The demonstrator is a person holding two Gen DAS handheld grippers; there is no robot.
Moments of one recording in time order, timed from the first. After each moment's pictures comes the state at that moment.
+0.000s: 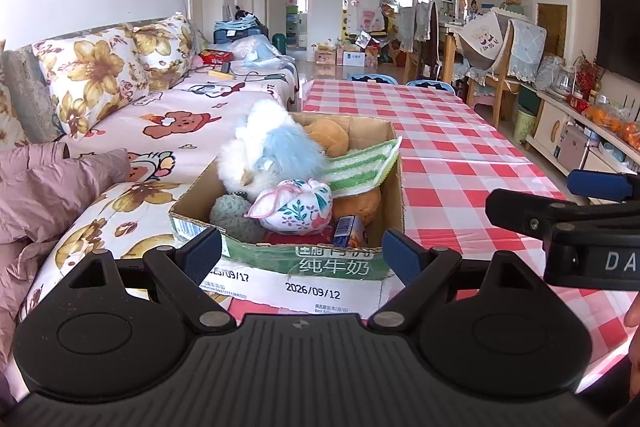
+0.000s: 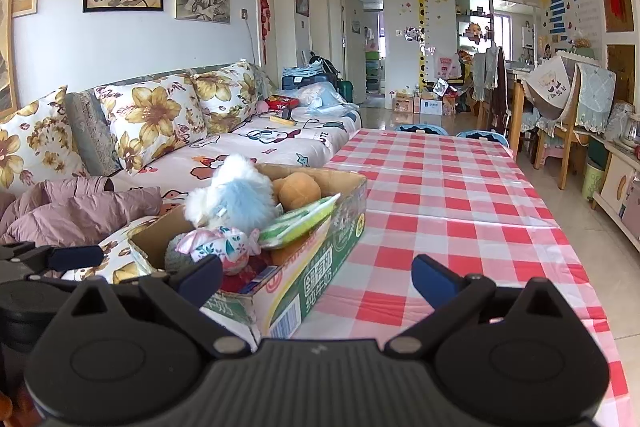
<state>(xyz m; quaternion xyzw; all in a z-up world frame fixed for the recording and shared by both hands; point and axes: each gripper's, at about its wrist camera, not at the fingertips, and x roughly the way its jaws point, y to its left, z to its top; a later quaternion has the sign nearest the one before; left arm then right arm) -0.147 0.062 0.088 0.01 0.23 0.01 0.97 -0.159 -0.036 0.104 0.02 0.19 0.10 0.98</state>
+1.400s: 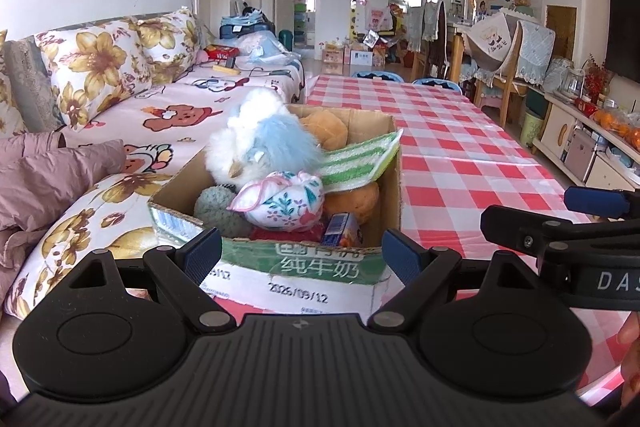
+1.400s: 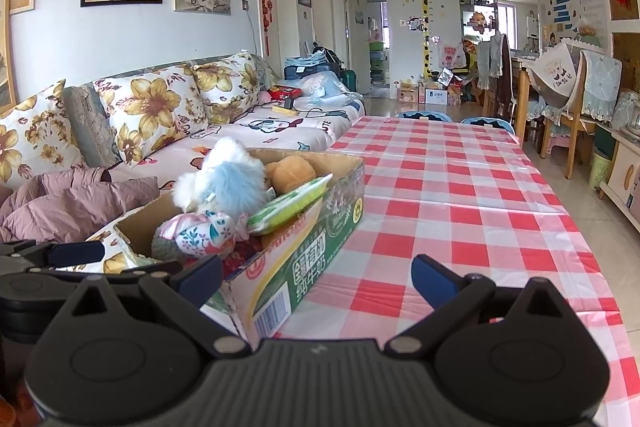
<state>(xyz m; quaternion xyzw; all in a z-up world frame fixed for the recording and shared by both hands) -0.142 0.053 0.085 0.00 0.24 0.02 0.97 -0.144 -0.049 0.084 0.03 0.20 0.11 0.97</state>
